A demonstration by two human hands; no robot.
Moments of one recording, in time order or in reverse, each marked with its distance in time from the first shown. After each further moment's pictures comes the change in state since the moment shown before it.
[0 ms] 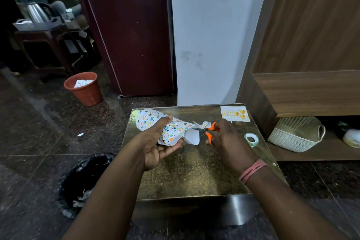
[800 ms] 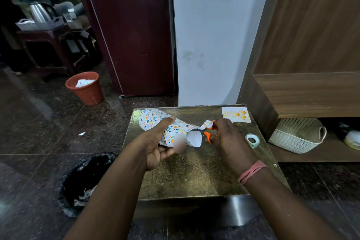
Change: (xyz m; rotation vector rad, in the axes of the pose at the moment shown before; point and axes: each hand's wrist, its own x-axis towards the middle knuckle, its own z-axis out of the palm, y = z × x) left_hand 0.005 -0.003 0.000 0.108 0.030 0.043; right_hand -0.002 -0.010 -0.002 -0.091 0.069 -0.082
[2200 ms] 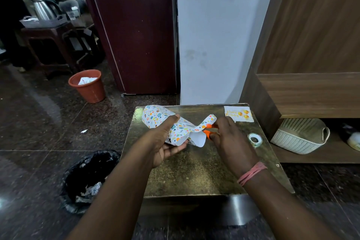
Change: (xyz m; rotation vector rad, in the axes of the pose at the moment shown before) left_hand -0.002 -0.004 0.007 0.007 -0.002 0.046; right_hand -0.005 -0.012 0.000 -0.067 0.104 -0.063
